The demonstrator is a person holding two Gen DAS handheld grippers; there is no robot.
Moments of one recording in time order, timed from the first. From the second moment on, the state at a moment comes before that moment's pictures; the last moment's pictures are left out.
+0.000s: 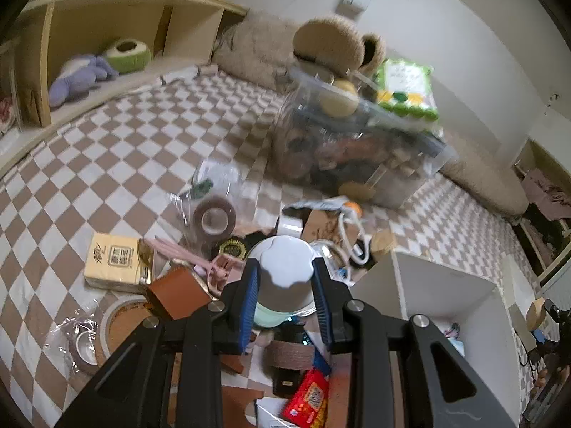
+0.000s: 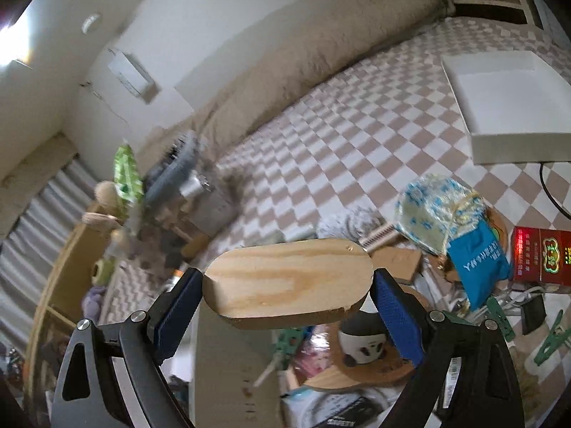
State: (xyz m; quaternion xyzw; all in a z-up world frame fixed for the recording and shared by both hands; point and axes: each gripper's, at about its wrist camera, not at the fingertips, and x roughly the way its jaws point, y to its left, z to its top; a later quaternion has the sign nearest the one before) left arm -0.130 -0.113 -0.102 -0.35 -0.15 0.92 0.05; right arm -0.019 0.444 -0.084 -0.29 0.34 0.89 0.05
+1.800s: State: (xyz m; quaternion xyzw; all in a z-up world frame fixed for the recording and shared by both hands) left arm -0.053 0.063 -0.091 -0.42 -0.03 0.86 0.30; right arm -0.026 0.305 -0.053 -0.31 0.29 0.90 -0.14
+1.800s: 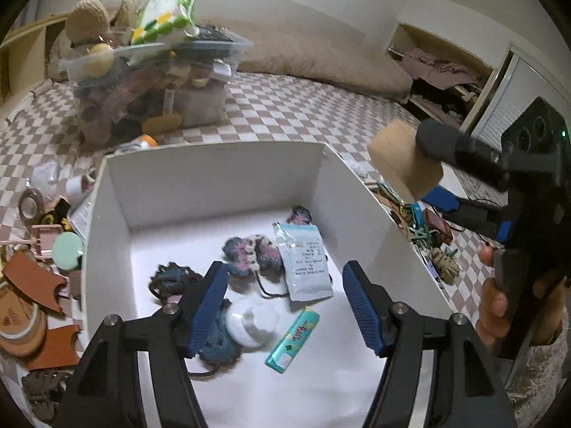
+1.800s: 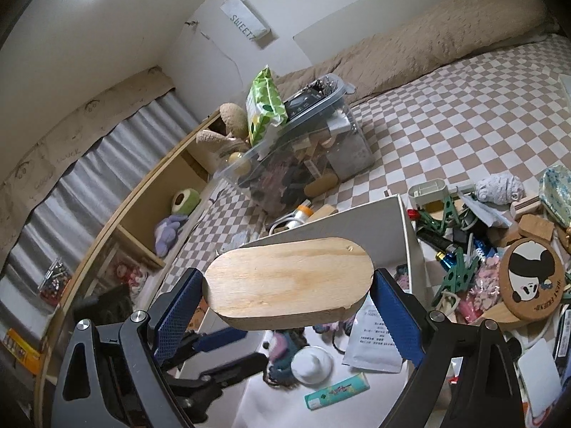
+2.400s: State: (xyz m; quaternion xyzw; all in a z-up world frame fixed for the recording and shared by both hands) left arm -0.065 -0.016 -0.052 -0.33 -0.10 0.92 0.19; right arm -0.060 0.261 -0.081 -0.41 0.24 0.87 -0.13
